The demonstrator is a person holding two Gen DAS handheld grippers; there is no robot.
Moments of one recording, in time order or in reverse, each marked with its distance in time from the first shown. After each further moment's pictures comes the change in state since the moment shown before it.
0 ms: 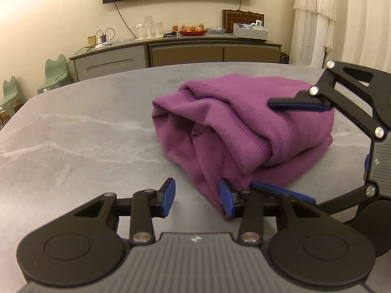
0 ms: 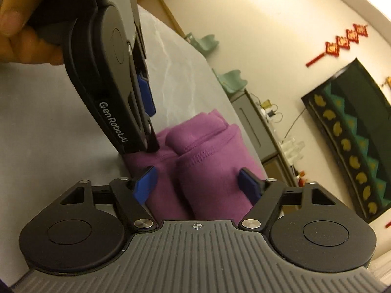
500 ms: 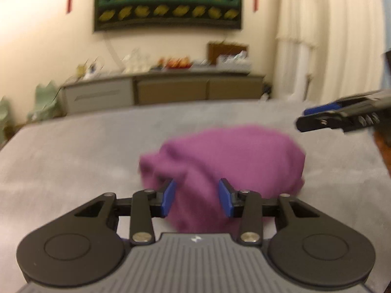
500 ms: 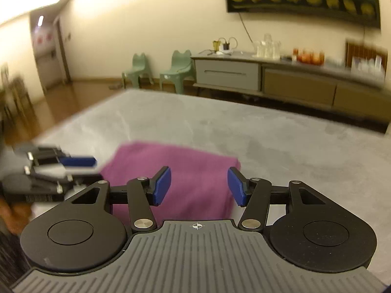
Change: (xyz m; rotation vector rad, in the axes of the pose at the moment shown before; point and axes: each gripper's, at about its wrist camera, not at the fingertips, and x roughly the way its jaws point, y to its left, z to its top) left arm -0.032 -0.008 0.023 -0.015 -0.148 -0.056; right arm -0.033 -0.161 -0.087 0.877 0.062 0.131
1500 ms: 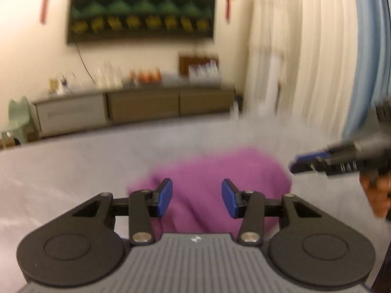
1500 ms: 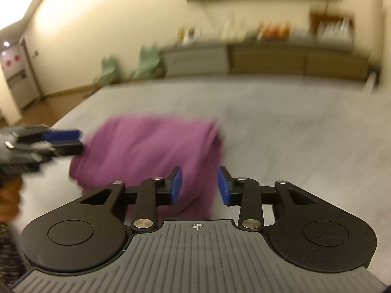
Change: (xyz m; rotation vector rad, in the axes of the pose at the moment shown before) left arm -0.014 0.035 0.051 0.012 -0.126 -0.160; right arm -0.016 -0.013 -0.023 0.244 -0.002 -0.105
